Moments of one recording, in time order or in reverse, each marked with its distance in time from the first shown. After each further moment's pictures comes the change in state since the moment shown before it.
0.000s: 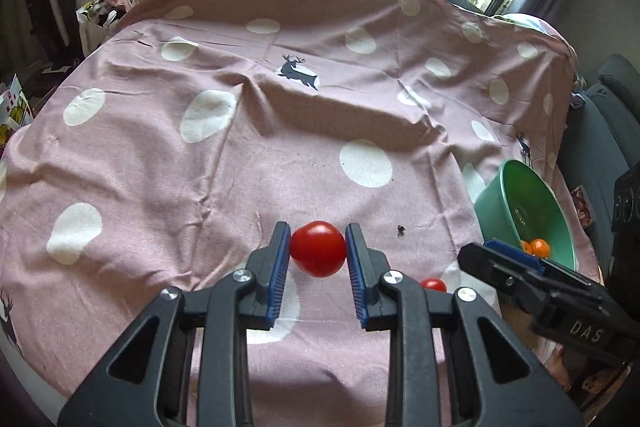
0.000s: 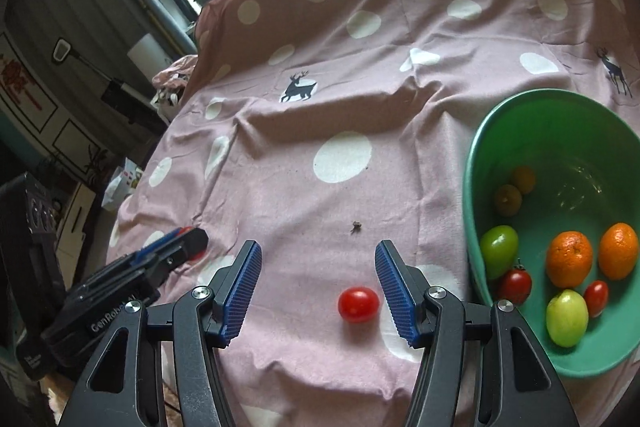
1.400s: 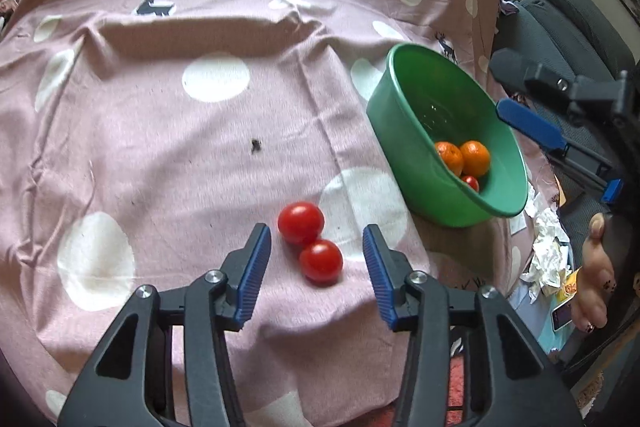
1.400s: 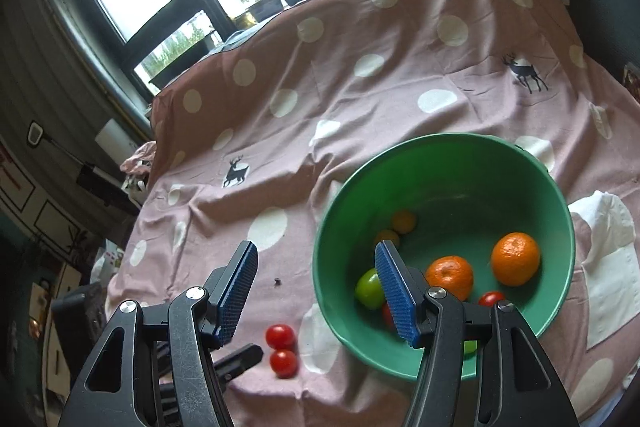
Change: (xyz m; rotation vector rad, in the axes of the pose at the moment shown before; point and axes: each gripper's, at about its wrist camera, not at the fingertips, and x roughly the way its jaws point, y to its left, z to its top) left arm 0.045 -0.087 -0.042 0.197 0.285 -0.251; right arm -0.081 -0.067 0.007 0.193 -0.235 -0.101
